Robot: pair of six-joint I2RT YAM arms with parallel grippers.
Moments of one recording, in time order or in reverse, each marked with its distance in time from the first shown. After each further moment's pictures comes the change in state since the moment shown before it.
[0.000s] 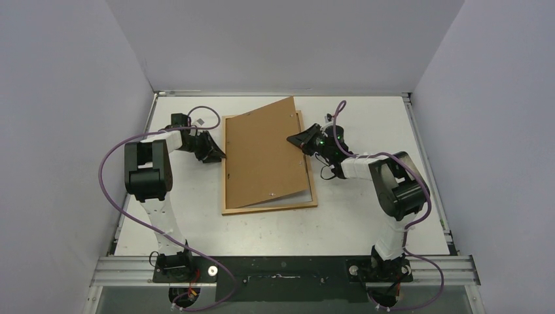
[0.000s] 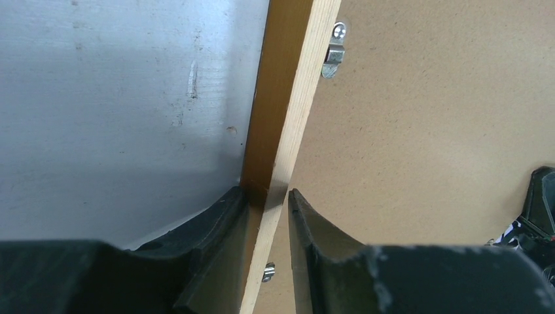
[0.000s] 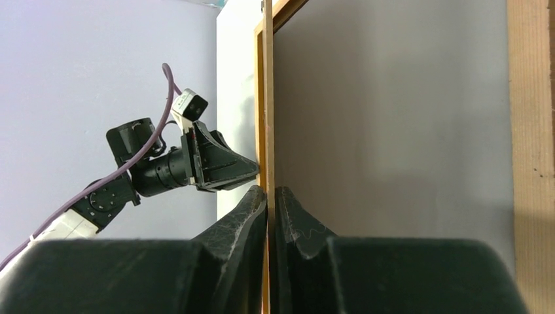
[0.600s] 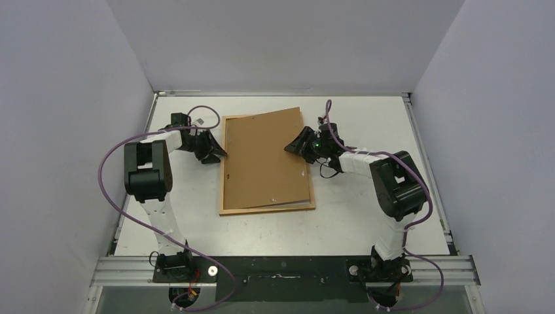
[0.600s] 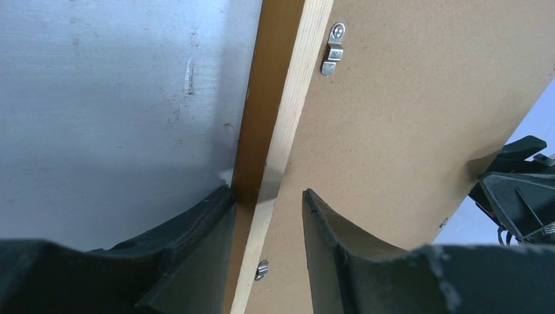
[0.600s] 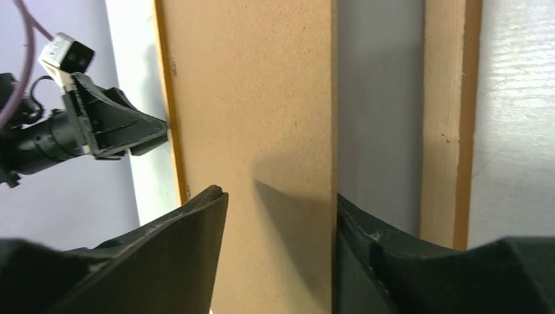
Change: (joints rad) left arm 0.000 -0.006 0.000 -0.003 -0.007 -0.003; right arm 0.013 -0.002 0.088 -0.361 -0.005 -0.218
